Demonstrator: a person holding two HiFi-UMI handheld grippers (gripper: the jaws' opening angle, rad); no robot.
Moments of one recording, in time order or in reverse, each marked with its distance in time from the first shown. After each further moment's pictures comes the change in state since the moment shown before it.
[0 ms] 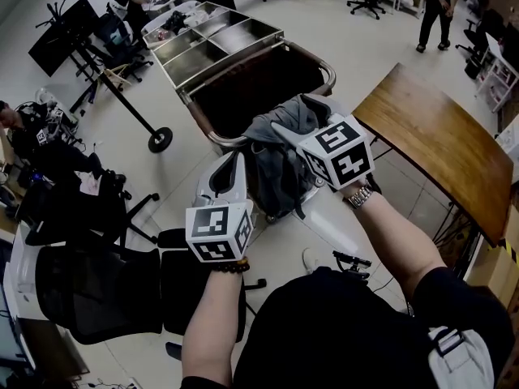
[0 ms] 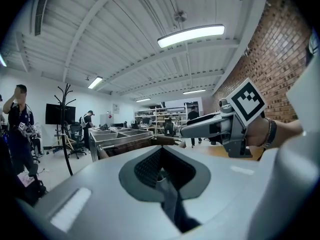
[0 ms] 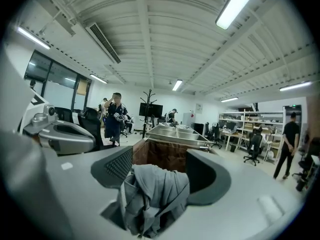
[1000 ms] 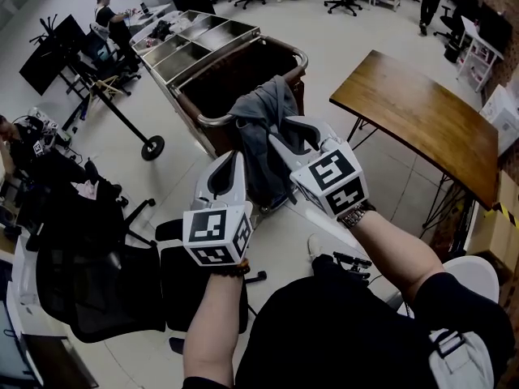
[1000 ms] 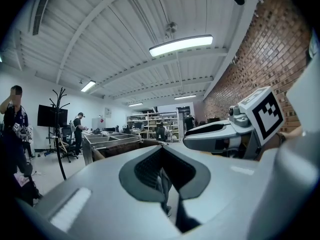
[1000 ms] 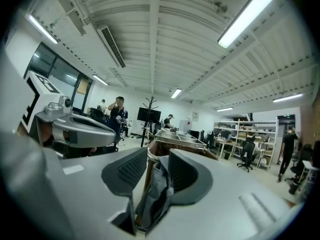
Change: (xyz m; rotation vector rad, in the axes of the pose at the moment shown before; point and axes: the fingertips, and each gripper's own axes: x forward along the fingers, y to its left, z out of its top) left arm -0.097 -0.073 0.026 0.011 -0.066 -0.088; right arm -0.119 0.098 -0.004 -0.084 -0.102 -0.061
